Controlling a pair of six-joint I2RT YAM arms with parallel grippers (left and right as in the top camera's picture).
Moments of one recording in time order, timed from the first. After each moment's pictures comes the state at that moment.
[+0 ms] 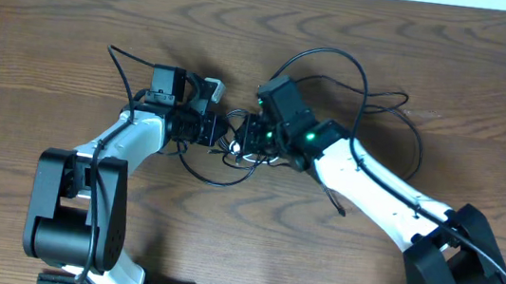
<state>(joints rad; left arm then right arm) -0.08 1.76 0.92 -0.30 0.54 0.03 0.73 1.80 1.26 -0.38 -0.24 0.81</state>
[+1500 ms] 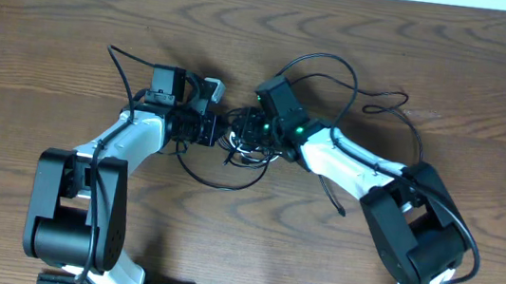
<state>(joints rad) -0.08 1.76 0.92 -0.30 0.54 0.03 0.68 2.03 1.26 -0.12 -0.25 0.89</state>
